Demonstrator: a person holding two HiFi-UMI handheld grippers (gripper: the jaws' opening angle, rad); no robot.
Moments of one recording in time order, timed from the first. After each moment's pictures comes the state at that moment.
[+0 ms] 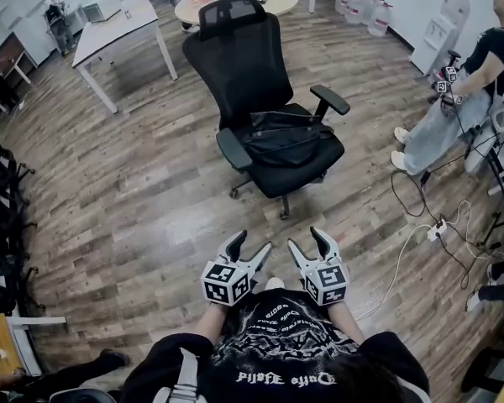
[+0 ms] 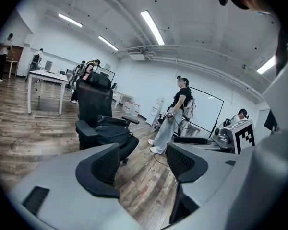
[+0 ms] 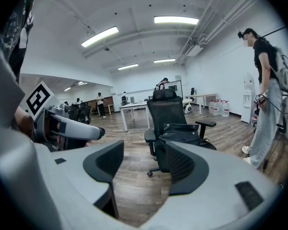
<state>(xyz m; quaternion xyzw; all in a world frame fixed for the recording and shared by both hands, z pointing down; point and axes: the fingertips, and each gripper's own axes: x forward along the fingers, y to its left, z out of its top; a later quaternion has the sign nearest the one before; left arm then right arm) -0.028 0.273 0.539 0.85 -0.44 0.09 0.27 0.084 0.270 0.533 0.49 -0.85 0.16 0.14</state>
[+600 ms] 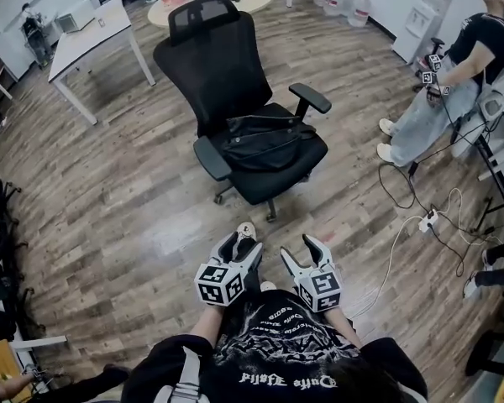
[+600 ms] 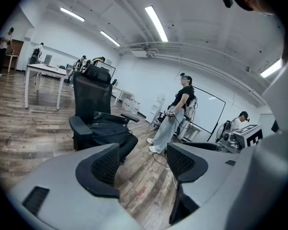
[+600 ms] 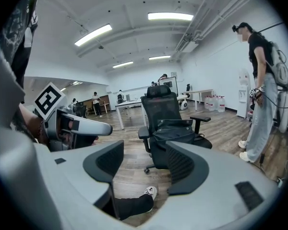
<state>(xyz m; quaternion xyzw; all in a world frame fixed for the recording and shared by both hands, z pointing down) 0.001 0.219 0.564 0.85 -0.43 0.09 0.29 0.114 0.244 0.554 0.50 -0.83 0.18 0.14</state>
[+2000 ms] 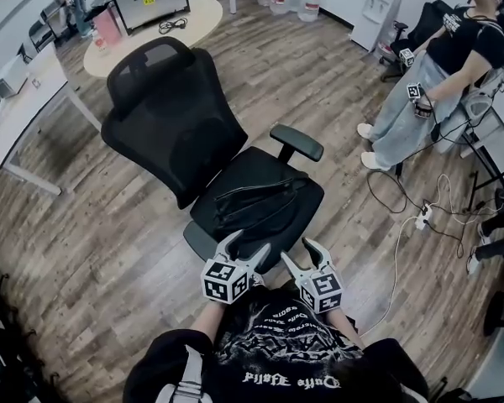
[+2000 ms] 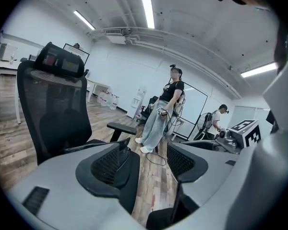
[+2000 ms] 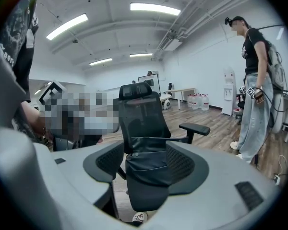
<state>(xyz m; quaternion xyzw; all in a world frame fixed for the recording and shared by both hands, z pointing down) 0.033 -0.158 0.568 0.92 -0.26 0.14 0.26 0.112 -0.102 0.565 0.60 -0.76 0.21 0.14</state>
